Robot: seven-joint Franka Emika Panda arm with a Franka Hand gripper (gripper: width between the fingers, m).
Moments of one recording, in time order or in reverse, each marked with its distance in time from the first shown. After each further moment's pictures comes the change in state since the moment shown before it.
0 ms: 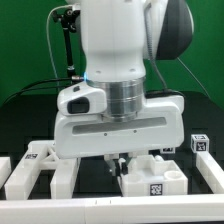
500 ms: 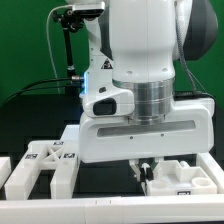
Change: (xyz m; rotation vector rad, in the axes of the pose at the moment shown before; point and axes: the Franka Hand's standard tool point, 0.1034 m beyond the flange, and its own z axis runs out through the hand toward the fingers) arm 0.026 -0.031 -0.003 0.002 0.021 0.044
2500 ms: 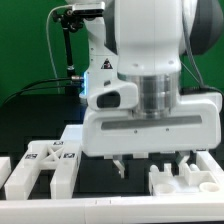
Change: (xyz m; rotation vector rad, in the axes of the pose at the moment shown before) arm 0.000 -0.003 -0.011 0.001 0.007 0.043
